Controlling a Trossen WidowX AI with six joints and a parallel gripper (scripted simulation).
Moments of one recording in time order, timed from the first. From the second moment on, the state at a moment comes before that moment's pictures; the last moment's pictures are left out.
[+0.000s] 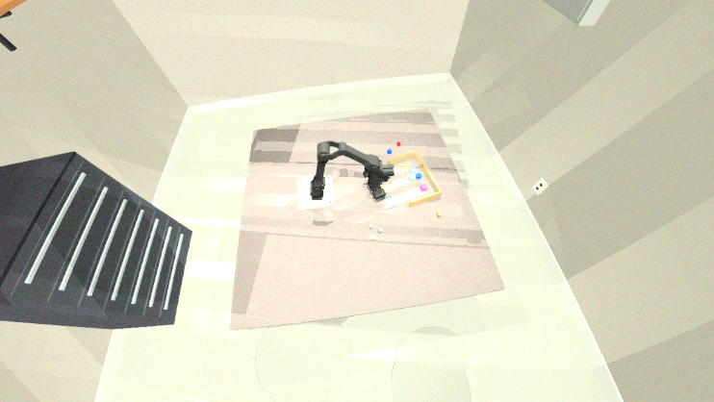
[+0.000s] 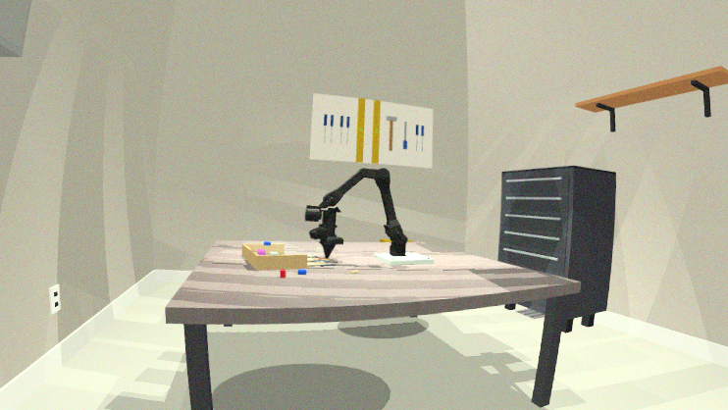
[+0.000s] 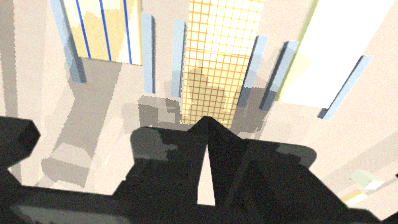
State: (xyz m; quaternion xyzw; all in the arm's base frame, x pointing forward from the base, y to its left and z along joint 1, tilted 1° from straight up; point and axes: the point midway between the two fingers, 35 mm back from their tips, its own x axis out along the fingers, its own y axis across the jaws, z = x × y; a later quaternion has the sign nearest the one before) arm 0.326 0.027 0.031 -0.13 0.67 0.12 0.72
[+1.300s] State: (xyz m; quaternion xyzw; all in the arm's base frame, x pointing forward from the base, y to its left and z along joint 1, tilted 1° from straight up) arm 0.274 0.008 0.028 -0.13 0.67 0.12 0.72
